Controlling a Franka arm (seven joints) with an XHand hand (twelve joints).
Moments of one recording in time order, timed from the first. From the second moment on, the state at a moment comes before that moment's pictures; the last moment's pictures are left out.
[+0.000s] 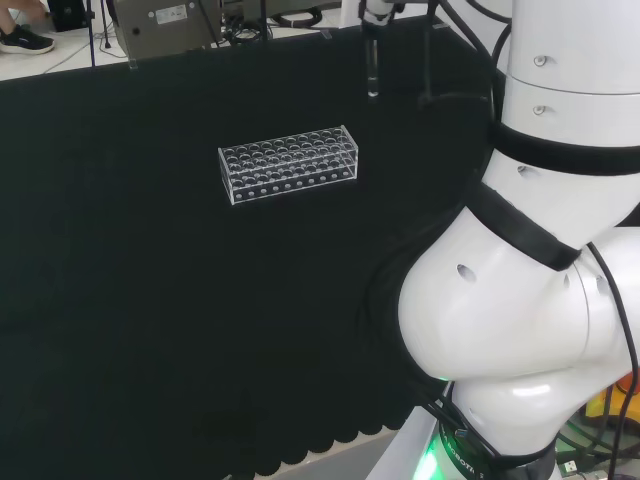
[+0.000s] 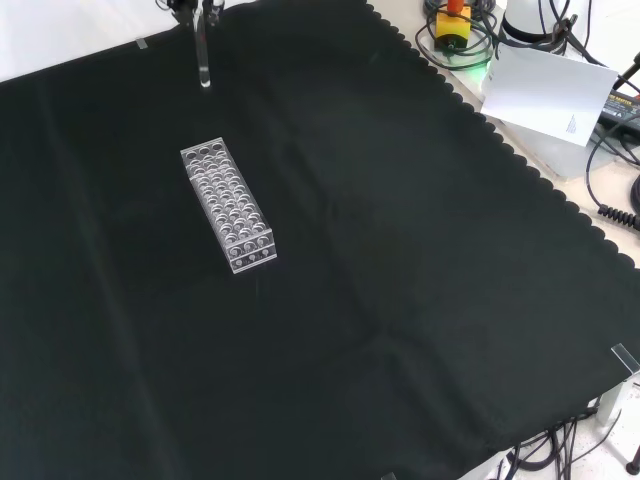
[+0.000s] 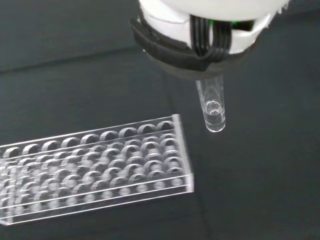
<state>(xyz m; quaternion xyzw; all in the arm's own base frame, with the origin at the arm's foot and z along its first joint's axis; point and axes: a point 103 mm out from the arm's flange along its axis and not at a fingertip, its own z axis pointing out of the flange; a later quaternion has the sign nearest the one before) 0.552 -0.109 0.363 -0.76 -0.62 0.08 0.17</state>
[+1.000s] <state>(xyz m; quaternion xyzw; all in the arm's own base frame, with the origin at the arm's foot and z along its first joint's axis) 0.594 0.049 0.361 -0.65 -0.73 0.04 0.20</state>
